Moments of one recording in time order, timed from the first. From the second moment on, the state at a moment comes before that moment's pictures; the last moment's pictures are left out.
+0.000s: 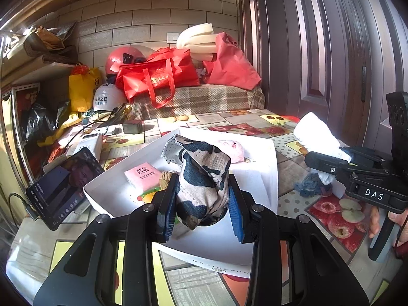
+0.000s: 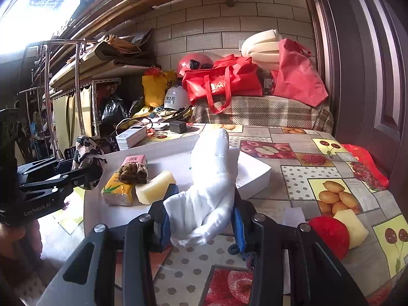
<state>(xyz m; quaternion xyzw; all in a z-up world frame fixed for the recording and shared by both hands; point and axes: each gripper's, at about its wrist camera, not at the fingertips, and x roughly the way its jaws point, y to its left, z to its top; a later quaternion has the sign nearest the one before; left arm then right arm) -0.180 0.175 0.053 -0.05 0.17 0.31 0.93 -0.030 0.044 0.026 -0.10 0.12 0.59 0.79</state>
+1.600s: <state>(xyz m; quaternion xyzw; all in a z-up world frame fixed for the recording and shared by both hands) -0.139 0.266 0.054 -0.09 0.16 0.38 0.91 0.016 0.161 0.017 -0.07 0.26 0.54 0.80</state>
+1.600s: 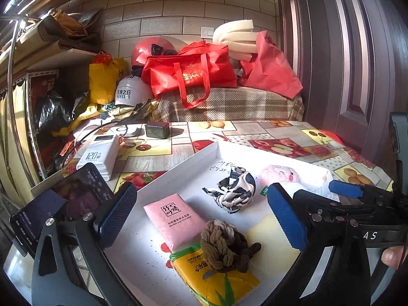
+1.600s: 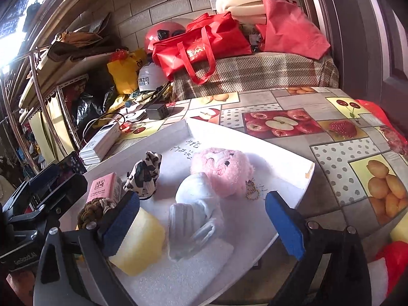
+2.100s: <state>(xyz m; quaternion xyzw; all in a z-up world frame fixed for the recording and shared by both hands) -0.158 0.254 0.059 -0.07 0.11 0.40 0.91 0.000 0.147 0.026 -0.06 0.20 0.54 0.82</state>
